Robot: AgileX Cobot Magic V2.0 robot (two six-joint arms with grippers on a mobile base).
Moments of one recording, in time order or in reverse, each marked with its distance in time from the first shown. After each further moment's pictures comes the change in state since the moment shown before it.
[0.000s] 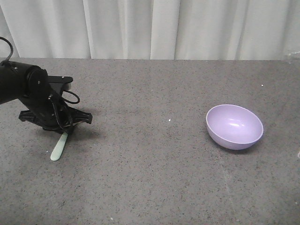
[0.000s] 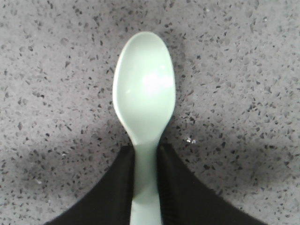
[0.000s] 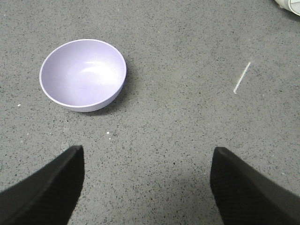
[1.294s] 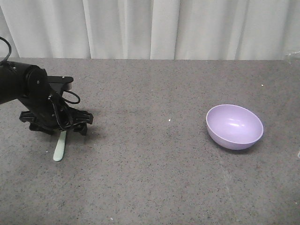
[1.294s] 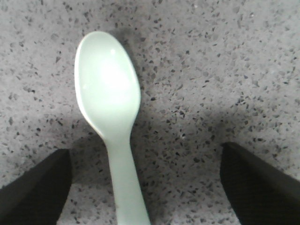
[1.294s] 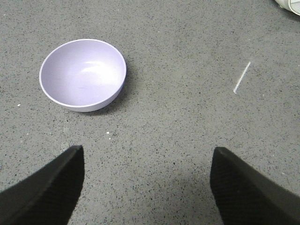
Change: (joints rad) left arm 0.001 -0.012 0.008 -0.019 0.000 0.007; right arm 0.000 0.000 0.000 0.000 0.000 0.000
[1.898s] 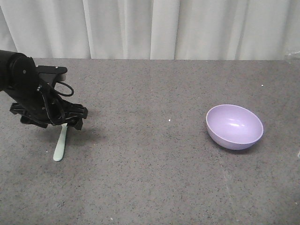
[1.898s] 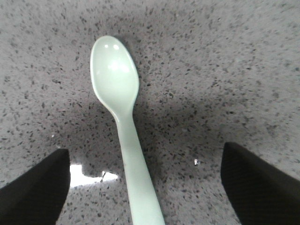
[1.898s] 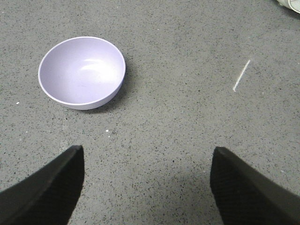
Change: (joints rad) left arm 0.000 -0.097 0.000 0.000 0.062 0.045; right arm 0.000 0.000 0.000 -0.002 0.008 0.000
